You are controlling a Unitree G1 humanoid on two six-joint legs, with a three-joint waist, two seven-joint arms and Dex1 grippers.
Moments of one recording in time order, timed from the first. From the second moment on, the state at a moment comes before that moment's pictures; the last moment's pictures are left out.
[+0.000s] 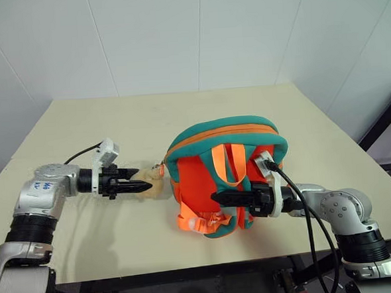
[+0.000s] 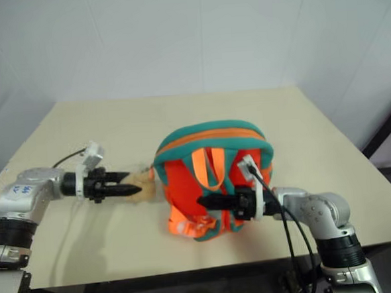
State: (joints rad) left arm -0.77 0.76 -0.08 0.44 -0.35 0.41 -1.21; right arm -0.58 -0.49 -0.05 -0.12 1.02 1.14 0.89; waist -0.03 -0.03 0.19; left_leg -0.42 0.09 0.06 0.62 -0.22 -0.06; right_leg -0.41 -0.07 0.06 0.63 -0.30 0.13
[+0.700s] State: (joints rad) left arm -0.63 0.68 0.04 0.25 -0.37 0.34 -1.10; right arm -0.58 -0.51 -0.04 -0.17 1.00 1.10 0.87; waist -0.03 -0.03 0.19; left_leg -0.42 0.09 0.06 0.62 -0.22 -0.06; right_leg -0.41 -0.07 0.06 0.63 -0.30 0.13
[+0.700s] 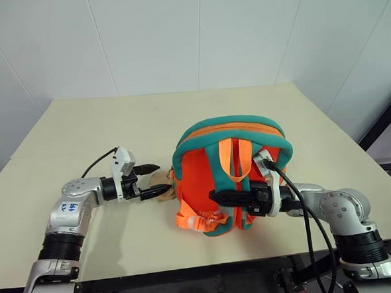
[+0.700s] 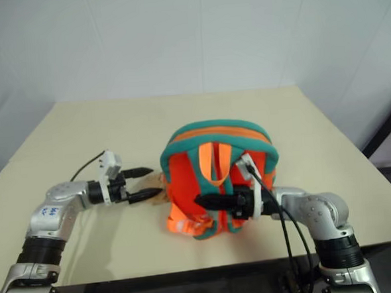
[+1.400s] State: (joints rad) left arm -0.45 0.77 0.14 0.13 -0.39 0.18 -1.18; right arm -0.23 -0.90 -0.17 -0.27 0.62 0.57 1.13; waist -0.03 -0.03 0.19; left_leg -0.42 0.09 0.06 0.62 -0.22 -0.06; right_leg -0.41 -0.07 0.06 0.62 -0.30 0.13
